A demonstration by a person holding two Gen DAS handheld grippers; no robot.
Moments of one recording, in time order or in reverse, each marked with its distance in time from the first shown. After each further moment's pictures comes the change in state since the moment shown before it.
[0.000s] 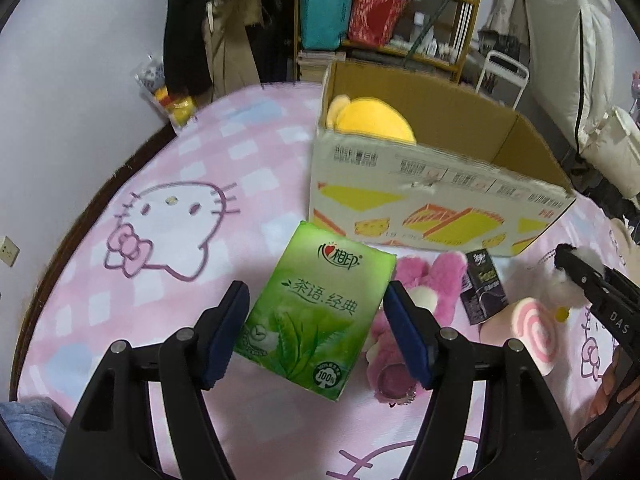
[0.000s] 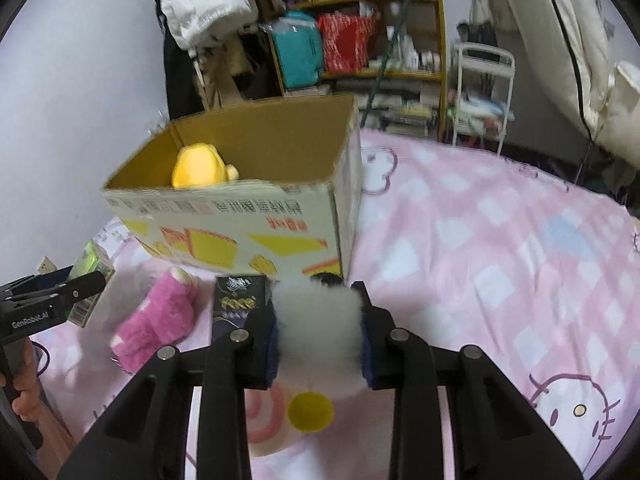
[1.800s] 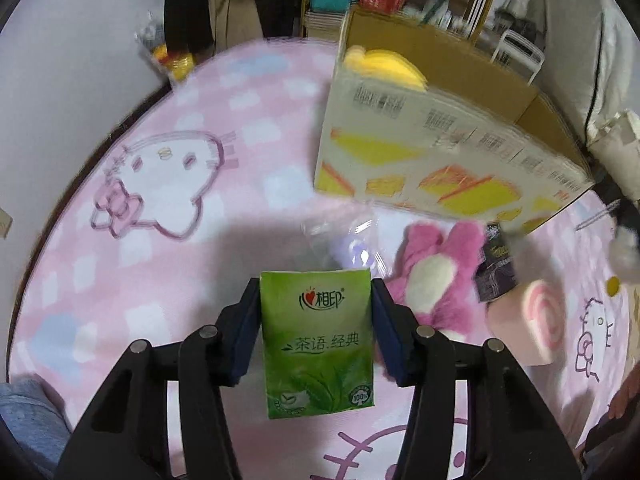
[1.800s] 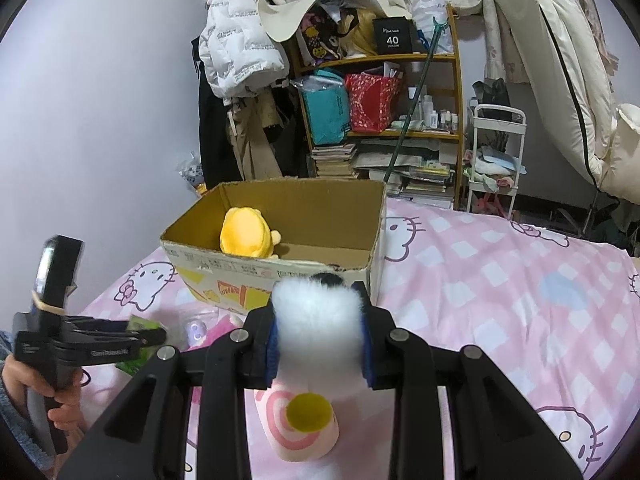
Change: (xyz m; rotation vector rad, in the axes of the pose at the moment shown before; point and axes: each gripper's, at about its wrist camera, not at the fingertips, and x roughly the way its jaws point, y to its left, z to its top) left arm 0.013 0.011 -0.019 -0.049 0.126 -0.023; right arm -0.048 0.014 0.012 -0.044 -0.186 0.073
